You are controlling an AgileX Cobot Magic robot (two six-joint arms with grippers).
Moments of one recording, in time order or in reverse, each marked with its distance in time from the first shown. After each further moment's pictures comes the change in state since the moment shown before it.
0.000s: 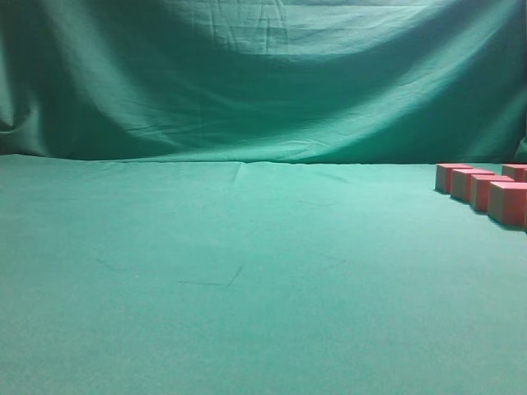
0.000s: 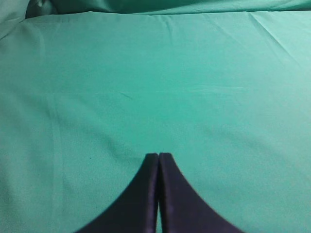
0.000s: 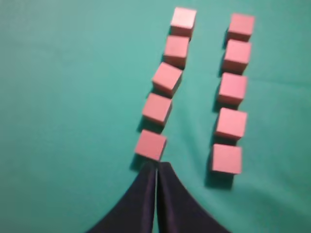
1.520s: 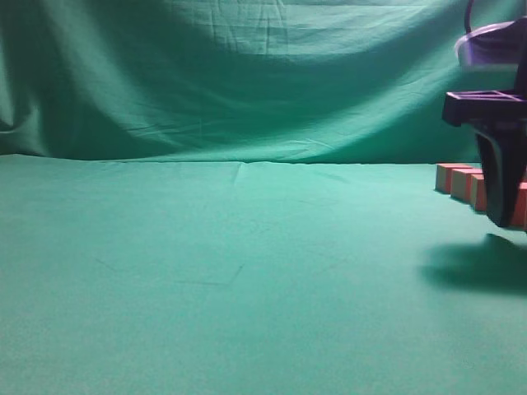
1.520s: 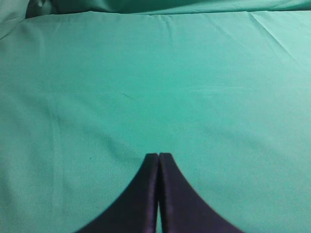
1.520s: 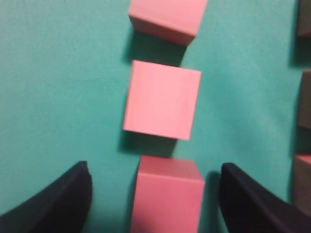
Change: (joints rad) left arm 0.000 0.000 0.000 0.000 0.000 0.000; right arm 0.204 0.641 -0.059 -0.345 -0.238 0.635
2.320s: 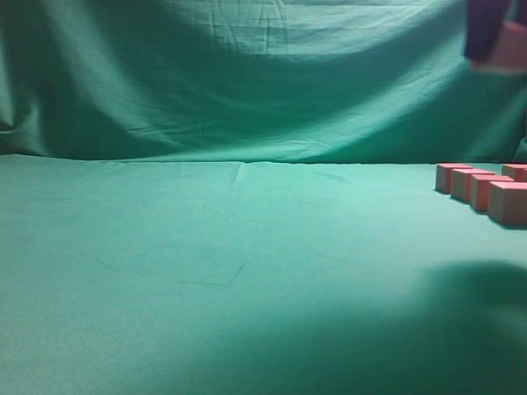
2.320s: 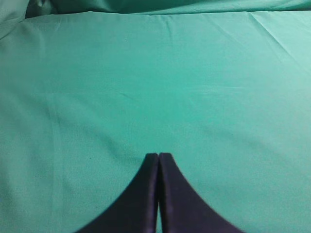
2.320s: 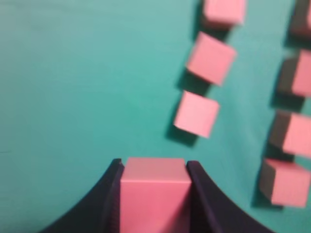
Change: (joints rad) left arm 0.000 0.000 0.000 0.000 0.000 0.000; right arm 0.000 -0.115 -0.324 0.151 0.408 -0.297
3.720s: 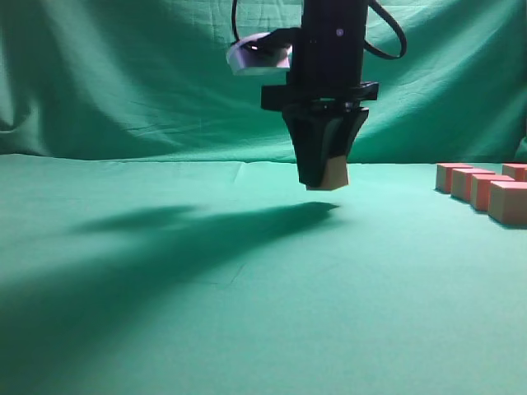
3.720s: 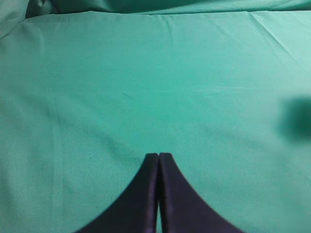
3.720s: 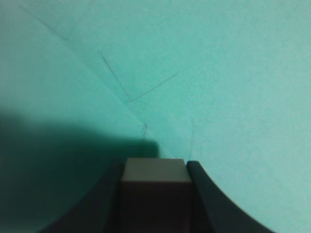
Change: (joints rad) left arm 0.000 0.000 0.000 0.000 0.000 0.000; right arm 0.213 0.618 -0.592 -0.065 0.074 -0.447
